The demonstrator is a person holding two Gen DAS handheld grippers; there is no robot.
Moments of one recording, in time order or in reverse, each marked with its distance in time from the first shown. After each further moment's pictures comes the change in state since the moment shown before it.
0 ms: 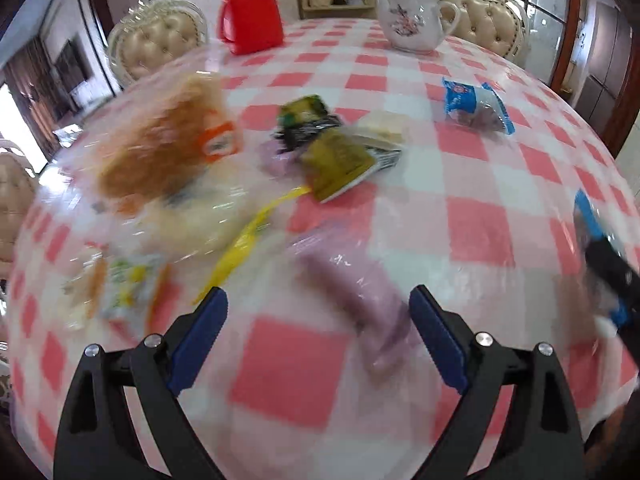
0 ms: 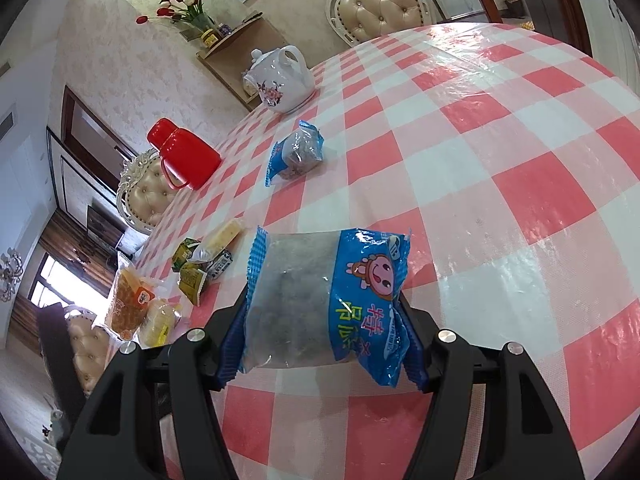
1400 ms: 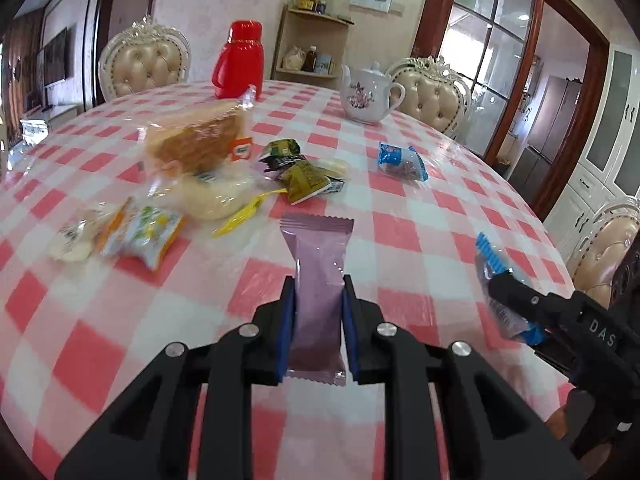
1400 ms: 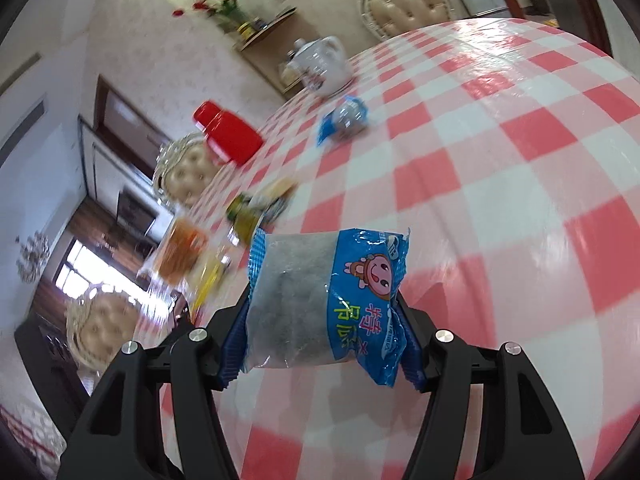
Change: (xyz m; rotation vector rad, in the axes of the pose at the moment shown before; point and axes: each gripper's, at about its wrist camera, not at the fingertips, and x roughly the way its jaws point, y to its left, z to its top) left arm -0.078 0.036 -0.079 -0.098 -0.259 -0.299; right arm -0.050 0.024 -0.064 -0.054 0.024 0.118
